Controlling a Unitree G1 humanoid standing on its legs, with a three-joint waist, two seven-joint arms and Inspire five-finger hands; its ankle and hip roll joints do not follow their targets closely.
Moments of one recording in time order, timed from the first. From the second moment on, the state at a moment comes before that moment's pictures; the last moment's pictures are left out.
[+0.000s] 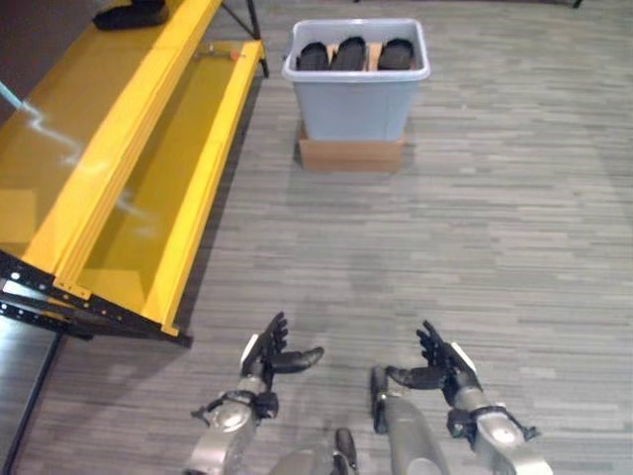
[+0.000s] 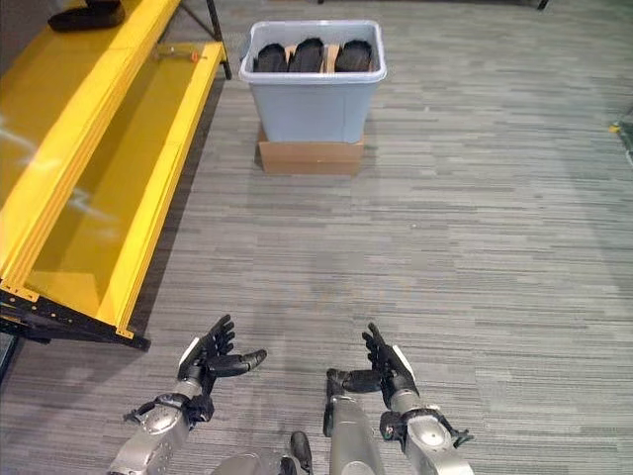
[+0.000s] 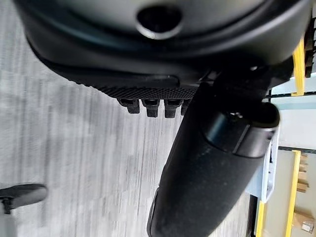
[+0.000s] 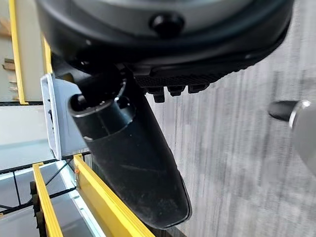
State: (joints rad) left arm 0.01 0.32 -0.28 0.38 -0.47 -0.07 0.08; right arm 0.11 -0.43 0.30 0.26 0.45 -0.06 -0.05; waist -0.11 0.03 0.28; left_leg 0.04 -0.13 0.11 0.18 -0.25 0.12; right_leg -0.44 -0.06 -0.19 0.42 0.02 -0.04
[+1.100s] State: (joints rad) left arm 0.02 0.42 -0.26 0.31 -0.50 -0.09 0.08; right arm 0.10 -0.40 0.33 0.28 0.45 -0.08 -0.02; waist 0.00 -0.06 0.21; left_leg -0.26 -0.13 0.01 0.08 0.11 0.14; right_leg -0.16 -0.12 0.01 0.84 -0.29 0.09
